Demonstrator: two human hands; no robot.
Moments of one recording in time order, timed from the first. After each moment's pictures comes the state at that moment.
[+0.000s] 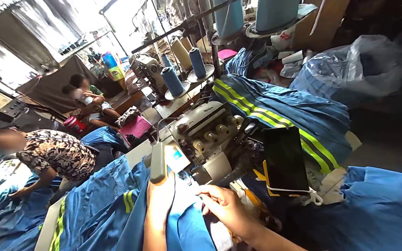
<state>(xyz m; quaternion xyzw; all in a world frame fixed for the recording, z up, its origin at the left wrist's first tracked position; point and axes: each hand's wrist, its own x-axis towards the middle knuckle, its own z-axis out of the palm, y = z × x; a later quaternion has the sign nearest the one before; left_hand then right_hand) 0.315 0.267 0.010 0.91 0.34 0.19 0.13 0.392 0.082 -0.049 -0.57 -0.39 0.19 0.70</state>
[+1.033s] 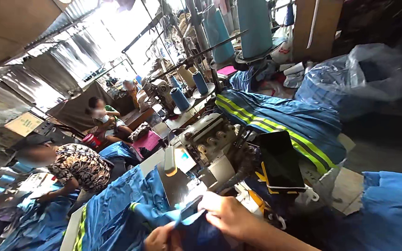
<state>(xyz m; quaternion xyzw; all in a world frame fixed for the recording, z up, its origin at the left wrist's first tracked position) 0.206 0.143 0.014 0.77 0.23 0.55 0.22 0.385 0.065 -0.024 -0.66 -0.59 0.05 0.45</state>
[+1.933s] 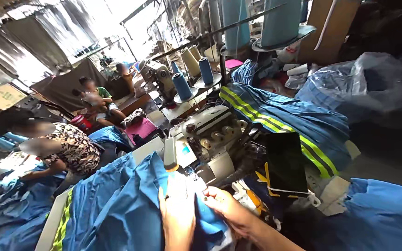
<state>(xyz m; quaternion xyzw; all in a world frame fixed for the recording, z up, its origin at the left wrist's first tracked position) 0.268 0.195 -0.022 0.92 0.25 0.30 0.01 0.390 0.078 -0.055 -0.48 -0.29 0.44 0.70</state>
